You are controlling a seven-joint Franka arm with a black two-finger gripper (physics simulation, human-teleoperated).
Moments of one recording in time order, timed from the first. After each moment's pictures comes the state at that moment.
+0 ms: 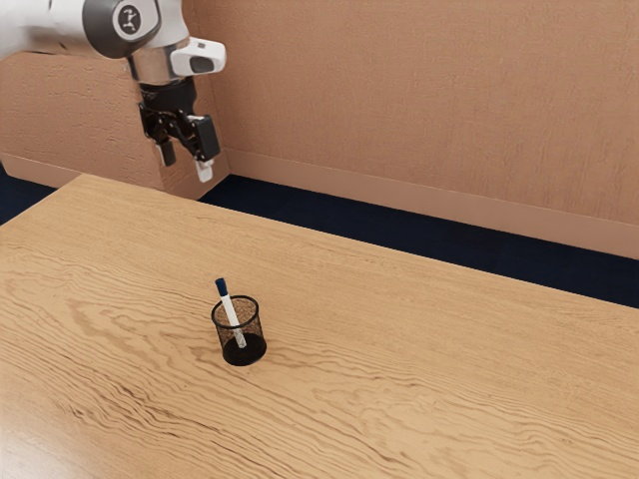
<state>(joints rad) -0.06 0.08 0.08 -1.52 0.00 1.58 0.23</state>
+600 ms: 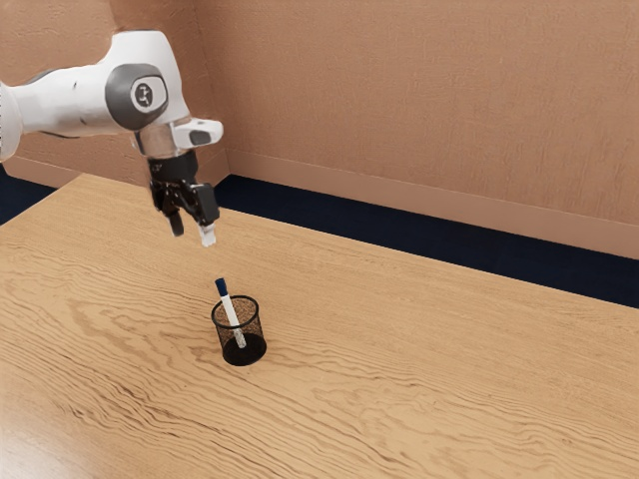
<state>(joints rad) 0.00 0.17 0.13 -1.72 -0.17 1.71 0.39</state>
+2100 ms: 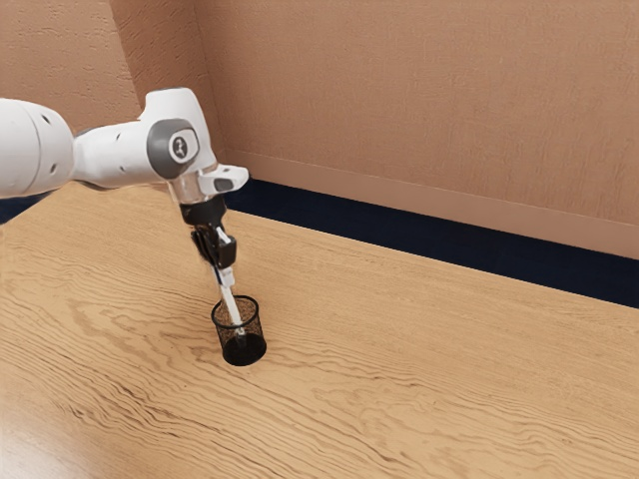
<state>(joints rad) -0.01 0.32 0.12 -1.75 -0.25 1.87 0.58</state>
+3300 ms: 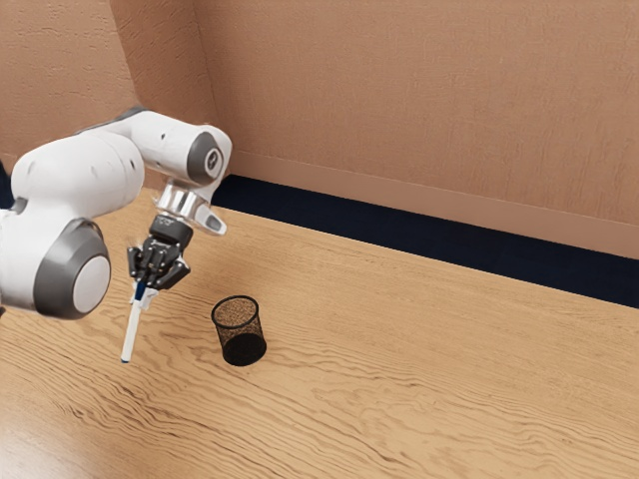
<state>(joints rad) 0.00 0.81 0.26 -1.15 0.07 1.00 0.23</state>
